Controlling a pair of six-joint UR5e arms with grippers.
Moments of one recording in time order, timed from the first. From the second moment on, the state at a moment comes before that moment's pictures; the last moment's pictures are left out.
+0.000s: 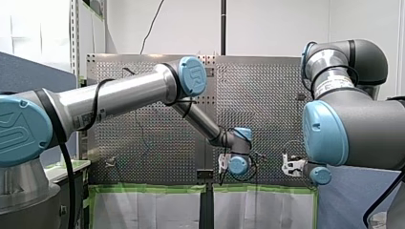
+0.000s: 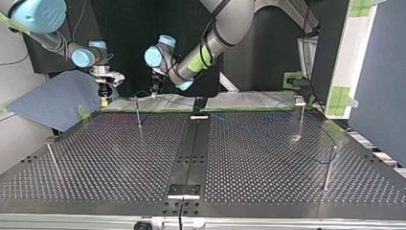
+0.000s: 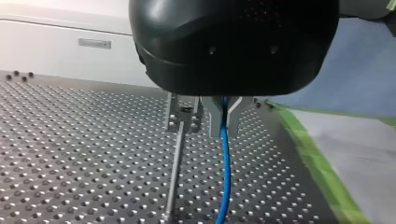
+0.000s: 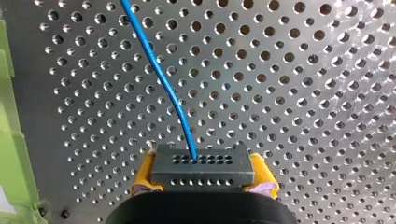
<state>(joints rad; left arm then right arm) -0.83 -2.79 -0.96 -2.69 -2.00 -1.61 1.57 -0.53 1.59 -1.01 1.22 1.50</state>
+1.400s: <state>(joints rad) -0.82 -2.74 -0.98 -2.68 -1.99 -1.61 1.55 -0.58 1.59 -1.00 1.19 1.51</state>
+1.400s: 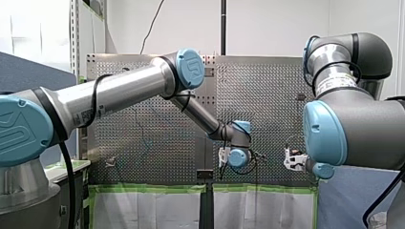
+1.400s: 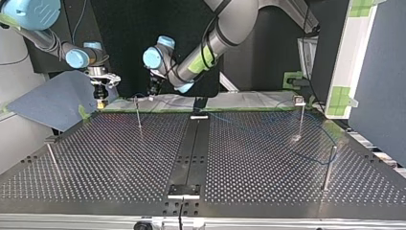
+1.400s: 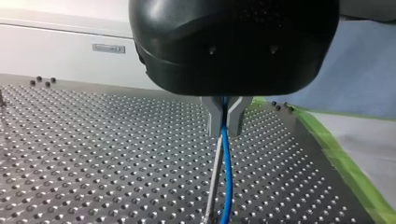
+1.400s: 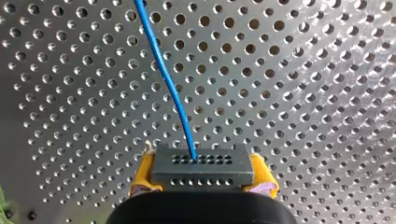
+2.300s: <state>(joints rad) -0.80 -2.74 -0.99 -2.69 -1.95 -1.64 1.55 -0.58 1.59 -1.02 1.19 1.55</state>
